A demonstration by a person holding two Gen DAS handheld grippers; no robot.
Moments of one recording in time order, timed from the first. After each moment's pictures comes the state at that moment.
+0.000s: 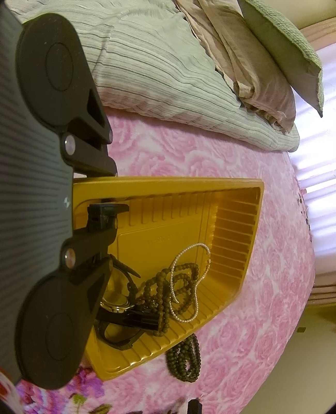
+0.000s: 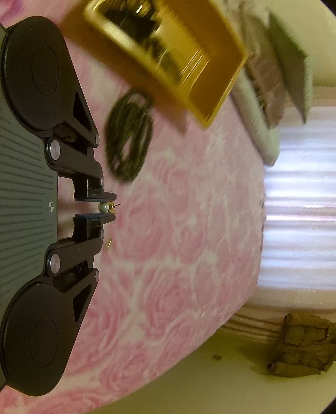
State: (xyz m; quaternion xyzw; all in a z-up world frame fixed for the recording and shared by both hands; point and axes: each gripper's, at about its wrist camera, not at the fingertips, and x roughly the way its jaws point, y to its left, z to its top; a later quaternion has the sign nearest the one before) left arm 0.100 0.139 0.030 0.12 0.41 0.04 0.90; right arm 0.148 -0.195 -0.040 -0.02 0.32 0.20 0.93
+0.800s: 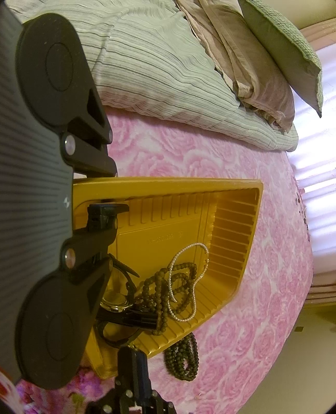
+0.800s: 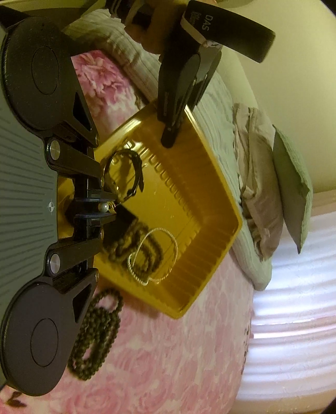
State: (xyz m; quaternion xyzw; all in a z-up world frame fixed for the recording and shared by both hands) left arm 0.100 0.139 0.030 0.12 0.41 0.04 0.90; right arm 0.100 -0.062 -0.018 -0.03 0.30 0.44 0.85
